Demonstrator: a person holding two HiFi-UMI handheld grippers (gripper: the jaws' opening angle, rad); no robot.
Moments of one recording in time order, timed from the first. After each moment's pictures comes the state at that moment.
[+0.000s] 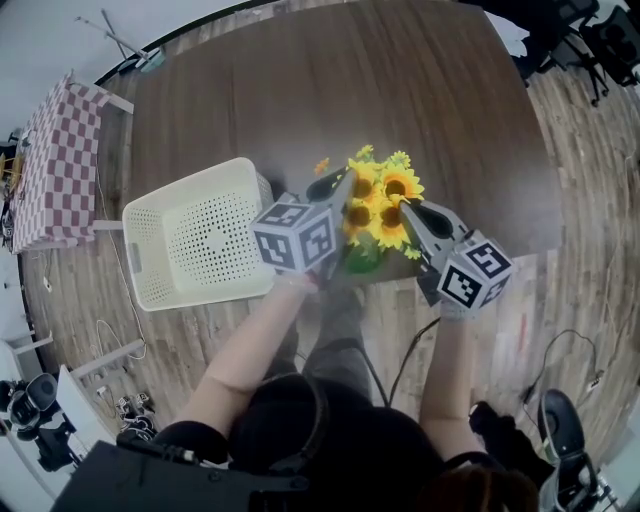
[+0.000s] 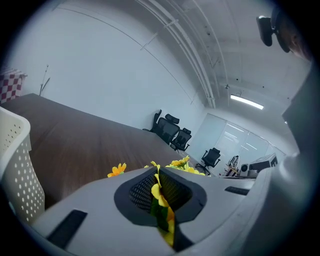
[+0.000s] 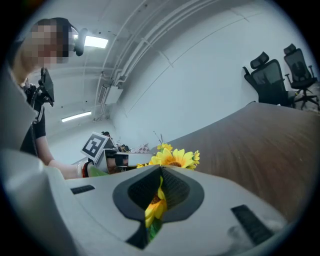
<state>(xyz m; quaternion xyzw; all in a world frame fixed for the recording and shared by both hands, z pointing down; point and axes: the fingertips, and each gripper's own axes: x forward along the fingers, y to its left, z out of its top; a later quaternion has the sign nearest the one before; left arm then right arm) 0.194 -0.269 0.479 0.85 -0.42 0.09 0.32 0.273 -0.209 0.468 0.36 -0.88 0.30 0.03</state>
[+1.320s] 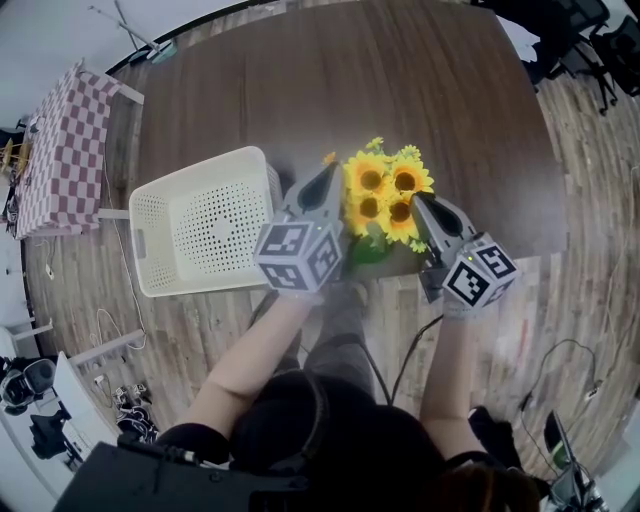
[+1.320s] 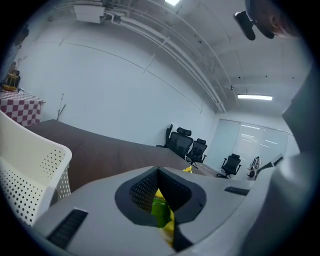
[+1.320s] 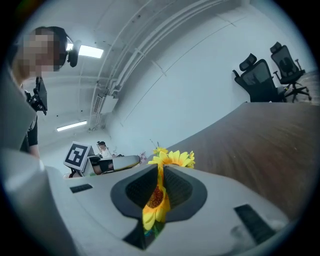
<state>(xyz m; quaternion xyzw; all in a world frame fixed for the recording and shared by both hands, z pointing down) 0.156 -0.256 0.449 0.82 -0.53 0.05 0.23 0.285 -0.212 0.469 0.40 -0.86 0.31 -0.03</state>
